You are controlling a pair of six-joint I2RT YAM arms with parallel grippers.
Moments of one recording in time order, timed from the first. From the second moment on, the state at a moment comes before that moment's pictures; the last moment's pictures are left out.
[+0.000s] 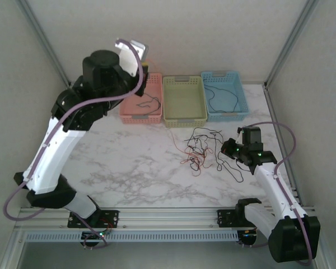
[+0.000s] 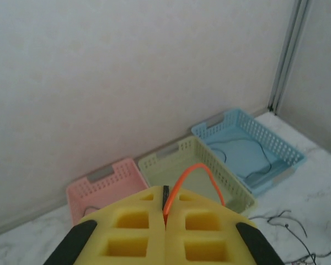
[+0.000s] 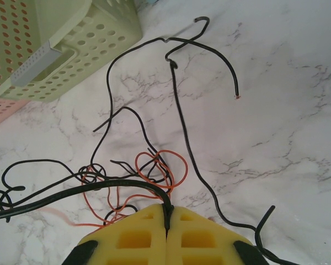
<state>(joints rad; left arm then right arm) -0.80 1.50 2.18 -0.93 -0.34 0.03 0.12 0.96 0.66 -0.57 -0.27 0.57</state>
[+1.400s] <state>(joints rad) -0.73 1.27 1.98 -1.03 -0.39 -0.07 0.12 1.00 0.66 -0.57 -0.26 0.57</state>
